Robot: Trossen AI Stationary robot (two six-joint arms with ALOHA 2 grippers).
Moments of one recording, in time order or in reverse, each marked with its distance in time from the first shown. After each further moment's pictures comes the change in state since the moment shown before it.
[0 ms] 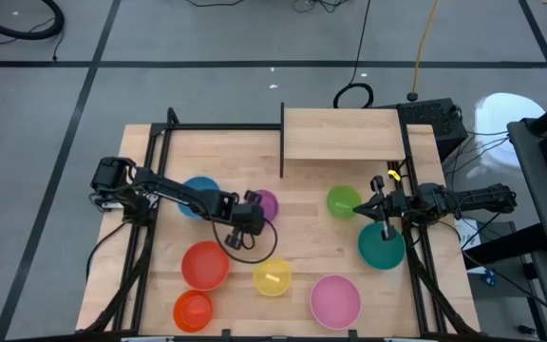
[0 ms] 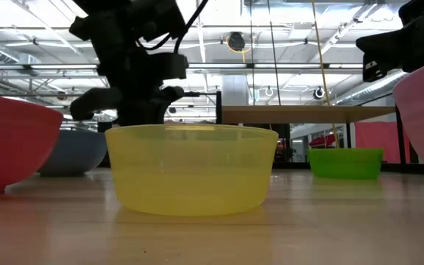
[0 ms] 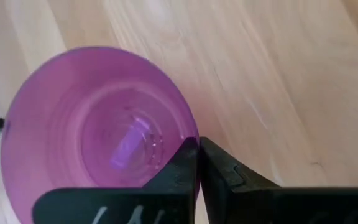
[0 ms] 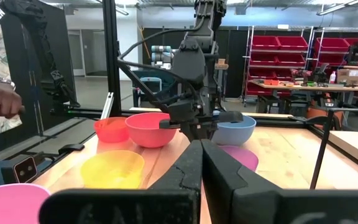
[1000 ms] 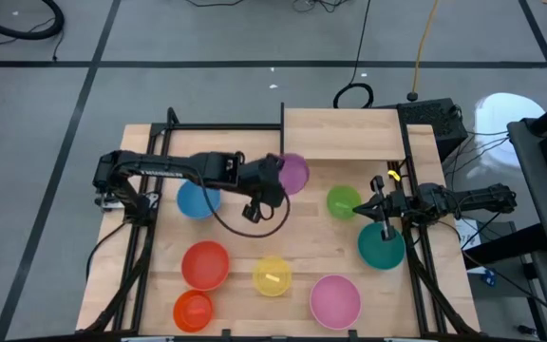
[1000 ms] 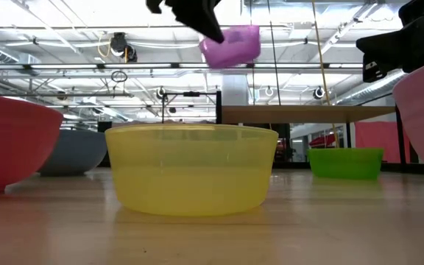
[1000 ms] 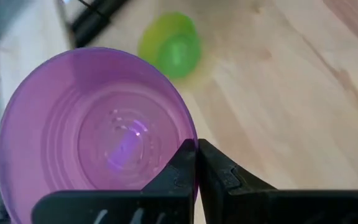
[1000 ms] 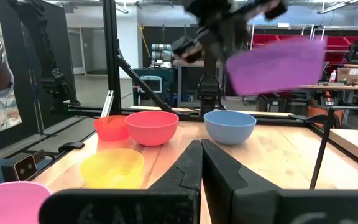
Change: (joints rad) left arm 0.114 -0.002 0.634 -0.360 0.001 0.253; right arm 0.000 0.000 0.000 -0.008 0.000 0.000
